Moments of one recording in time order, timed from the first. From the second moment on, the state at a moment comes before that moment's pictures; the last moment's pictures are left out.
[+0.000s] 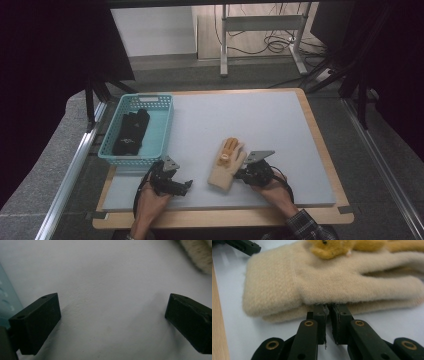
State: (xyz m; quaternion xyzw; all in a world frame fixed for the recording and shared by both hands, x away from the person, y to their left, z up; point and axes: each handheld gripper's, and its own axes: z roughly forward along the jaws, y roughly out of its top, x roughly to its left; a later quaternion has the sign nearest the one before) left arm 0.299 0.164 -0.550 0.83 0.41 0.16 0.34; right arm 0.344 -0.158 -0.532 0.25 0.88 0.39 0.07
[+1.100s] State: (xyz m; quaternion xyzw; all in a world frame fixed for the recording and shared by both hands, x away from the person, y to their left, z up) left arm 0.301 0.166 -0.551 0.83 0.42 0.15 0.34; right arm 0.347 -0.213 -0.510 0.30 0.86 0.39 0.14
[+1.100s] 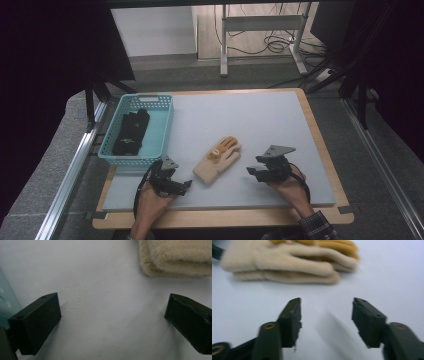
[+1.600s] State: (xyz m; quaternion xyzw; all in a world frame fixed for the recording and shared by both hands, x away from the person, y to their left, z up) left arm 0.301 0.166 -0.551 0.83 0.42 0.15 0.34; right arm 0.350 -0.273 -0.528 0.35 0.85 0.34 0.20
